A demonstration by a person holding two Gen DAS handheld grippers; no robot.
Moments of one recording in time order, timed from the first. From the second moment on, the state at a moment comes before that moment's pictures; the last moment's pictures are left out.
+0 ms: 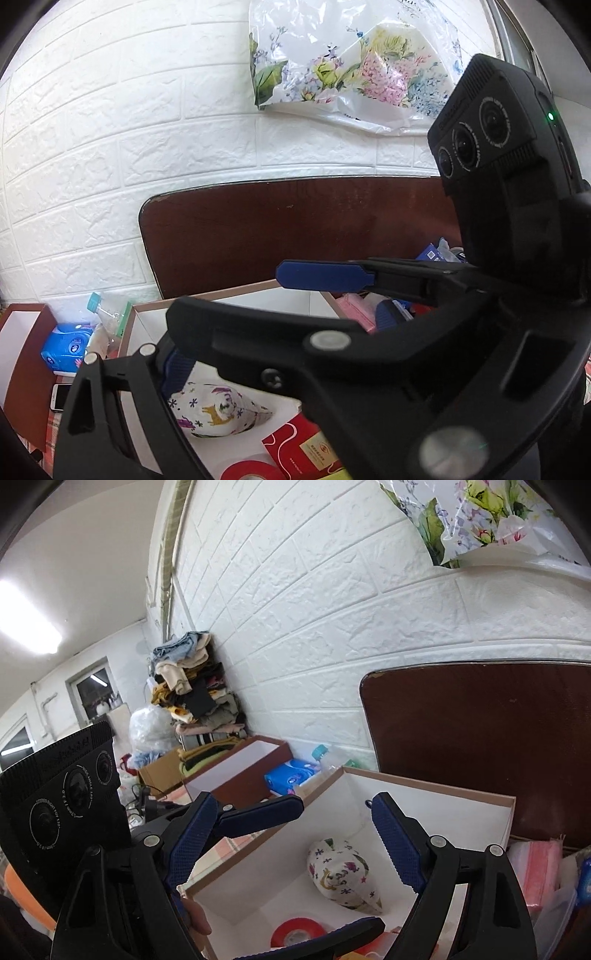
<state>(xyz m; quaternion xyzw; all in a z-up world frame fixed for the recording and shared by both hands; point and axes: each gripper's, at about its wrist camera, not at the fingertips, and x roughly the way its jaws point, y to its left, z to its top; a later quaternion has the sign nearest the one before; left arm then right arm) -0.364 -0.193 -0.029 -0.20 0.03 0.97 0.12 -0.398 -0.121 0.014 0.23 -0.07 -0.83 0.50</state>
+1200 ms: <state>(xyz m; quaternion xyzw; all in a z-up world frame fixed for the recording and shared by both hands) -0.377 -0.217 -0.058 -0.37 0.10 0.92 -0.03 -0.430 -0.120 -0.029 0.37 0.11 -0.87 0.31</state>
